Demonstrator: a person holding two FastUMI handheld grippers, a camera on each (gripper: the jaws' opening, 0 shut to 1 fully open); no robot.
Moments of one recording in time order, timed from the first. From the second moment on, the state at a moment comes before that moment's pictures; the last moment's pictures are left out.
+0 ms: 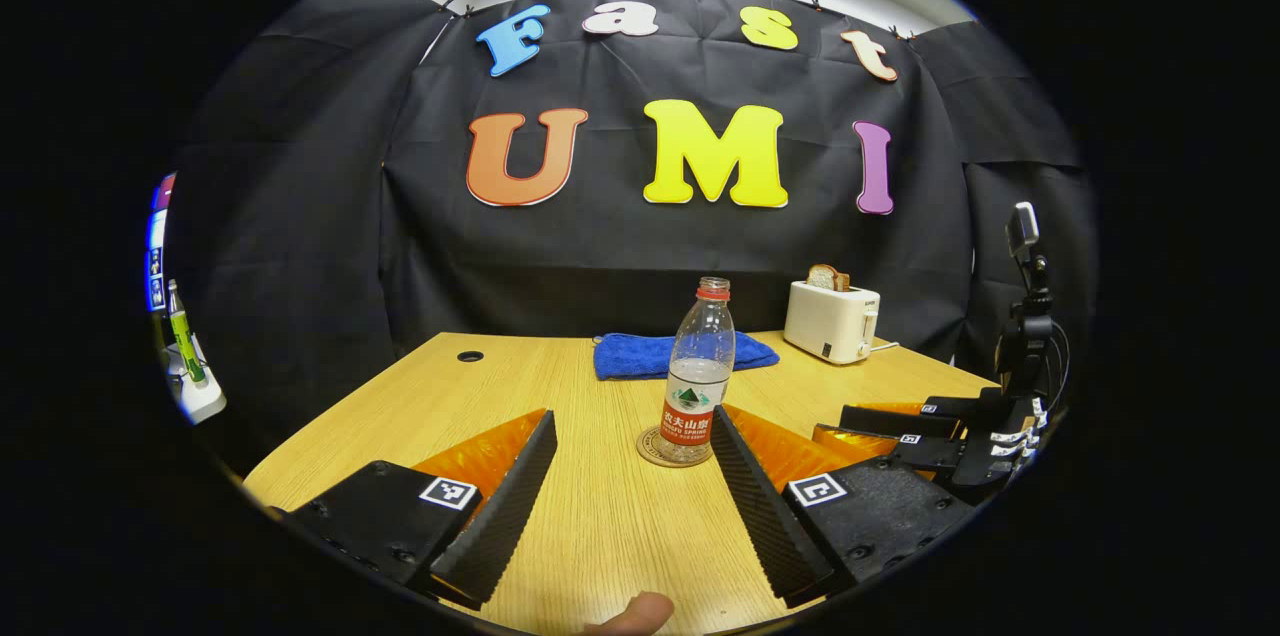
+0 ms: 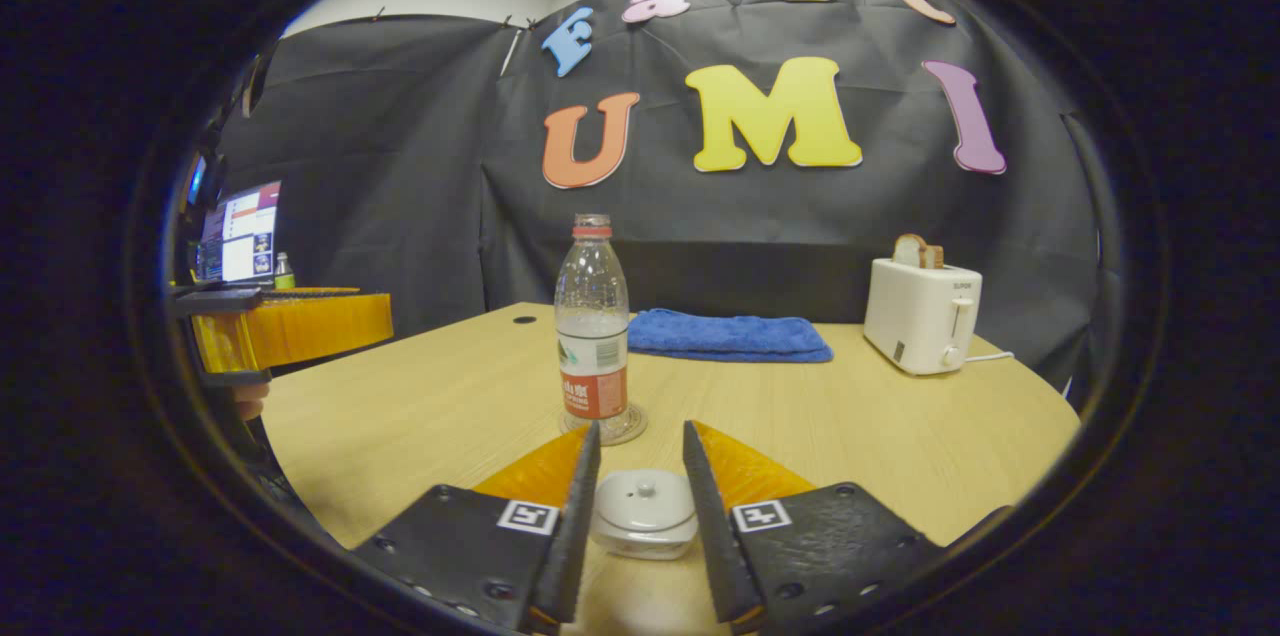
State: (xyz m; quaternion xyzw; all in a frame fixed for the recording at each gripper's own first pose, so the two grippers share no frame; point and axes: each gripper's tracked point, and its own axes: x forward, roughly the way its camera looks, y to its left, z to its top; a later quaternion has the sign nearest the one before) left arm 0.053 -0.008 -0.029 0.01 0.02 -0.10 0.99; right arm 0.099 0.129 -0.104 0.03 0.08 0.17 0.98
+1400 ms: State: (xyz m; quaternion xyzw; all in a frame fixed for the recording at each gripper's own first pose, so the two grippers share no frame) left arm 0.014 0.017 0.007 0.04 0.01 -0.02 1.00; right arm 0.009 -0.013 -0.008 0.00 0.03 0.00 1.00
